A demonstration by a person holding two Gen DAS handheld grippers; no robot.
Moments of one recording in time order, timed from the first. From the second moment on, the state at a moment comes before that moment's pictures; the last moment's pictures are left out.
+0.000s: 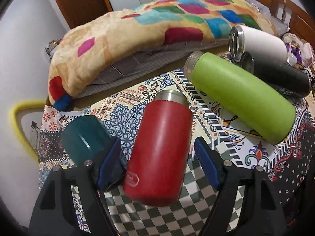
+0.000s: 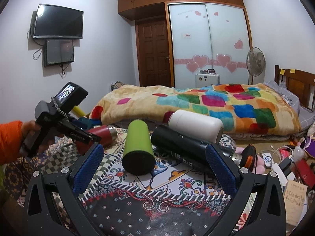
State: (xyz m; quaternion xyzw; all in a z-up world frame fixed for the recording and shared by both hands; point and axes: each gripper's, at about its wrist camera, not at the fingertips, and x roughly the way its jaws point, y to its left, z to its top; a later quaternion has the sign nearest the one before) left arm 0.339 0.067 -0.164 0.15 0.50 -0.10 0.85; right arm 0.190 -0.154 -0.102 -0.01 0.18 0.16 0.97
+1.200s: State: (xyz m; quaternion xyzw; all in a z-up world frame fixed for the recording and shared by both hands) left arm 0.237 0.001 -0.167 0.15 0.52 -0.14 0.83; right arm 0.174 -0.155 -0.098 -0.01 0.21 0.18 0.96
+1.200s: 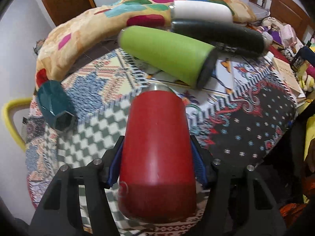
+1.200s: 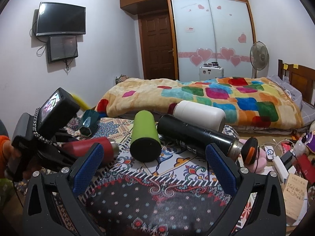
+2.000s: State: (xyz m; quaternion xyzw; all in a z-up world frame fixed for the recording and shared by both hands) left arm 0.197 0.086 -0.145 0.09 0.44 -0.09 0.89; right arm 0.228 -0.072 -0.128 -0.04 0.36 0.30 0.88
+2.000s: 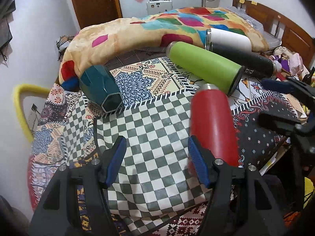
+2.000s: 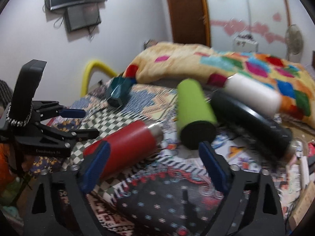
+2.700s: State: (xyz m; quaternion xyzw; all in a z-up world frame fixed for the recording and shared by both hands) left arm 0.165 0.089 -0.168 0.05 0.42 -0.14 0.90; right arm 0.285 -0.015 -0.175 -0.01 0.56 0.32 0.76
